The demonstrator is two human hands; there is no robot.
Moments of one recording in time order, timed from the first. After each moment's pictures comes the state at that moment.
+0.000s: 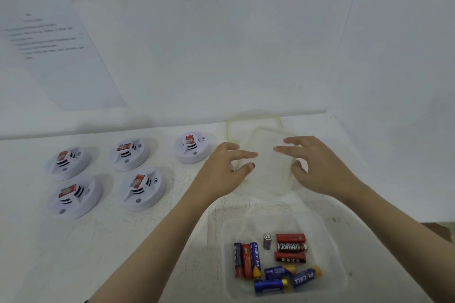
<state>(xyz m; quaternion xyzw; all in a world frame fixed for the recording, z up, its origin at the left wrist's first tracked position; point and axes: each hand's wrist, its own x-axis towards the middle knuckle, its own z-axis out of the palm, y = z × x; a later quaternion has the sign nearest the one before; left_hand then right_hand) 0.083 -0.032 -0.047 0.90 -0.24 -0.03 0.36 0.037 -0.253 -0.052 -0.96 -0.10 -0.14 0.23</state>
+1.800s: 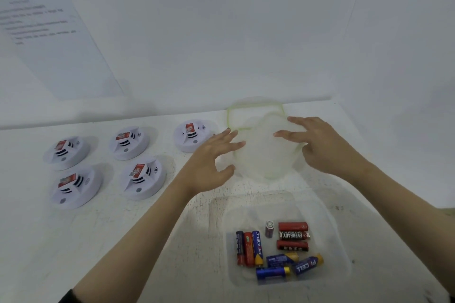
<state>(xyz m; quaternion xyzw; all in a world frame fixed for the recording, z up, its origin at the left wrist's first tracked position) 0.103 0.002 -0.076 0.87 -0.34 0.02 0.36 0.050 -0.260 -0.046 -0.98 -0.09 -0.08 0.17</state>
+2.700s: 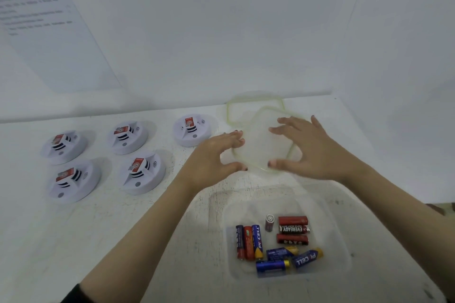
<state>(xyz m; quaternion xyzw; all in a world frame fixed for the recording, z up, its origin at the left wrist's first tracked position) 0.091 -0.006 -0.068 0.87 -0.32 0.03 0.36 0.037 -0.239 -0.043 -0.97 -0.11 -0.01 0.21</state>
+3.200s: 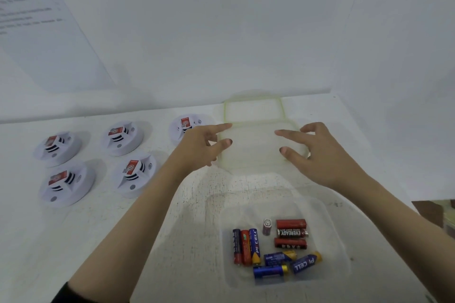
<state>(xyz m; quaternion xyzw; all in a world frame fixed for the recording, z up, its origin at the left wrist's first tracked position) 0.114 -0.005 -0.047 0.89 -0.19 -0.08 0.42 0.025 -0.240 -0.050 -0.95 0.02 -0.03 0.30</state>
